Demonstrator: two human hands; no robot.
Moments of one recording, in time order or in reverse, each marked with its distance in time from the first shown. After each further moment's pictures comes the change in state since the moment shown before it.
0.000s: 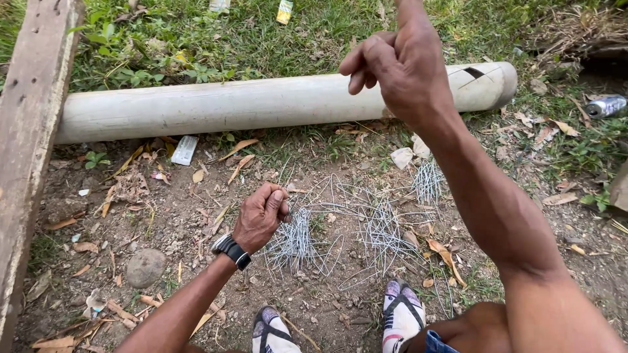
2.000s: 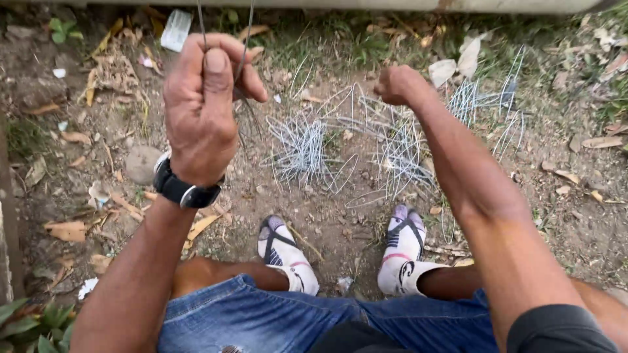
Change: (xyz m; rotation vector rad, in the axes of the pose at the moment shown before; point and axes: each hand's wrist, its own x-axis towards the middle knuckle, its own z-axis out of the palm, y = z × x) left_hand -0.017 0.115 -0.057 -0.064 0.161 0.407; right_hand -0.103 0.313 0.041 -0.967 -0.833 0.870
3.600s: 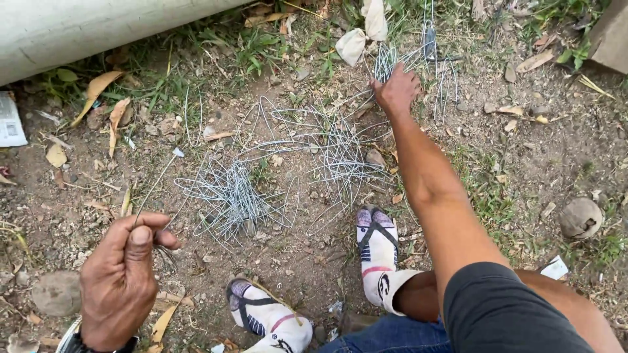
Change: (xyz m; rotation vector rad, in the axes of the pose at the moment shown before) left_hand -0.038 -0.097 -0.001 0.286 -0.300 -0.749; right_hand 0.053 0.241 0.162 0.352 0.544 0.782
